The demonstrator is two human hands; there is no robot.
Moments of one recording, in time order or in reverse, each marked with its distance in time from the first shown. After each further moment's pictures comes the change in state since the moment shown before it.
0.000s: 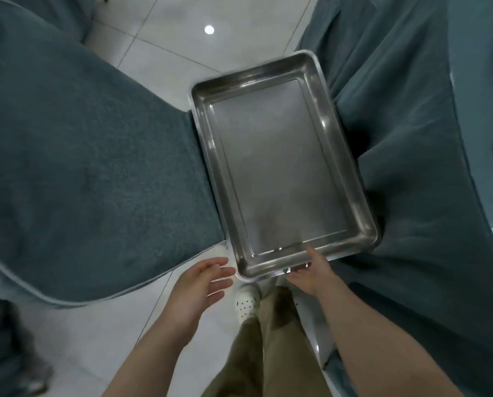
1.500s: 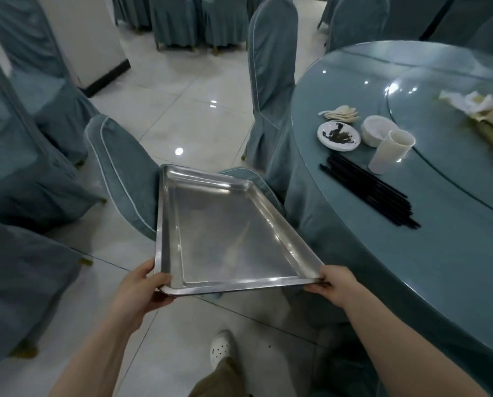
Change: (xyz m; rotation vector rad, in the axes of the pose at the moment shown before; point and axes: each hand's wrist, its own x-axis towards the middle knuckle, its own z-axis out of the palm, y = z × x) left_hand -0.176 -0.064 -0.087 -0.058 -0.029 0.449; right_hand -0.260 0.065 -0.129 -0.155 0.166 -0.564
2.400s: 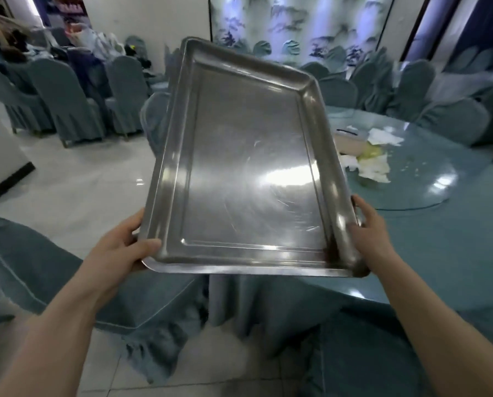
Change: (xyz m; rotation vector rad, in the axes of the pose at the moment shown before) left_hand -0.130 0.134 0.139 0.144 -0.627 0.665; right_hand -0.152 -0.071 -0.267 -0.138 0.456 -0.924
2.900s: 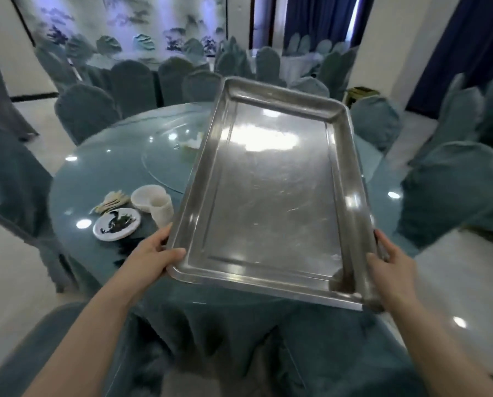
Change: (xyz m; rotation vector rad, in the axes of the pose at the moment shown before) left_hand 0.207 -0.030 0.136 0.057 -0.579 -0.148; right_hand -0.056 0.069 -0.085 -0.040 0.686 0.311
